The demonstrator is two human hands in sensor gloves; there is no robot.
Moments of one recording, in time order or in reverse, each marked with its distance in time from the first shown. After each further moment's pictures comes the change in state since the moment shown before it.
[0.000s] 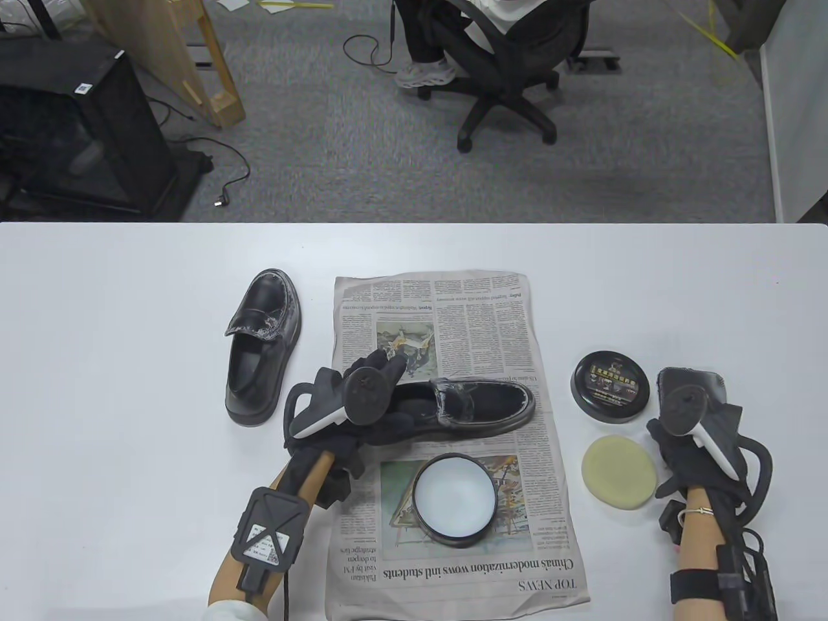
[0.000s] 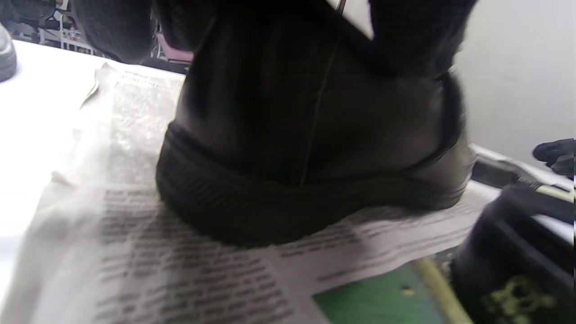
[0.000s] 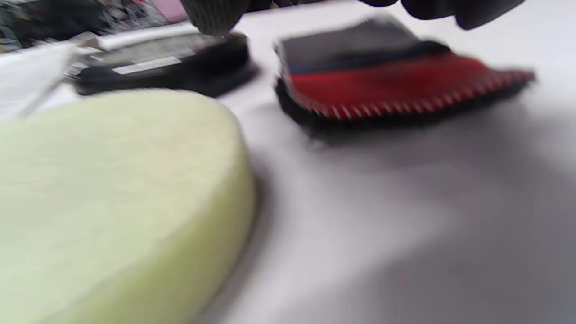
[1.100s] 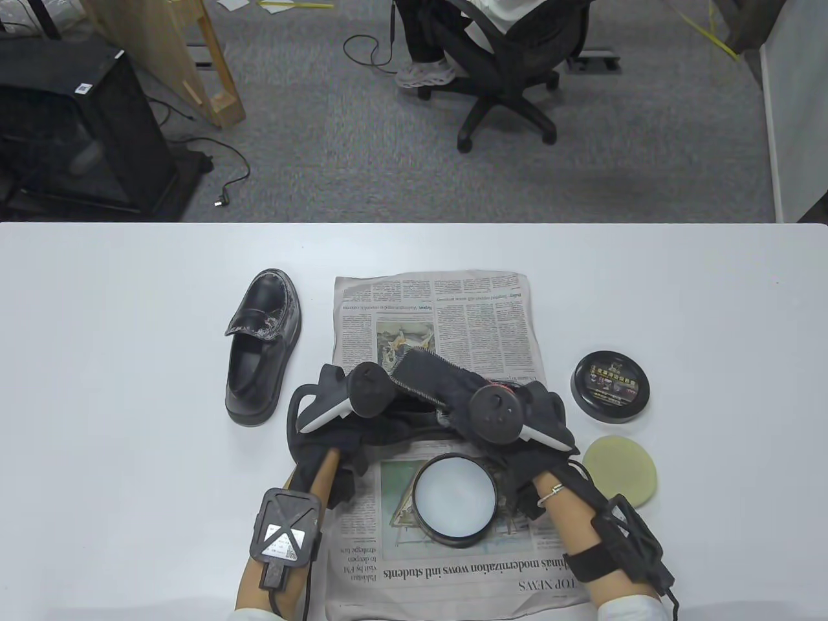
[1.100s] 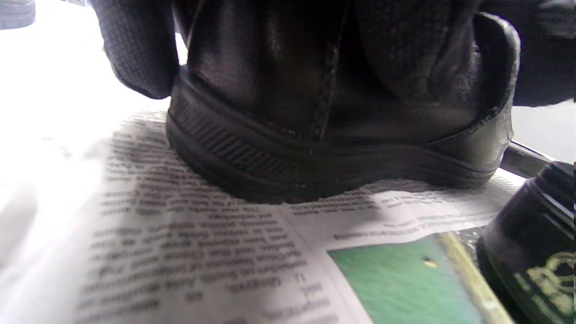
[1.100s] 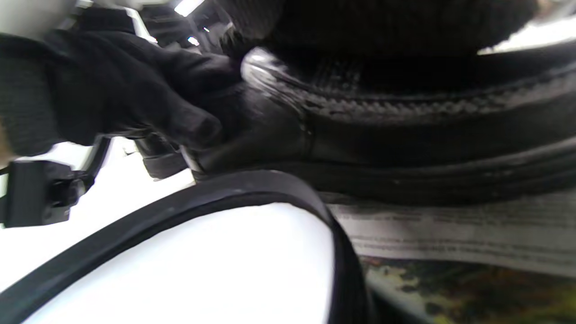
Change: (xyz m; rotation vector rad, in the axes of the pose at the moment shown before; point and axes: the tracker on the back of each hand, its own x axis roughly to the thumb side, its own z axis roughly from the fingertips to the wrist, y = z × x) left_hand -0.006 -0.013 -0.009 -0.052 0.055 0.045; right_hand 0.236 0.008 0.101 -0.038 -0.946 -0.065
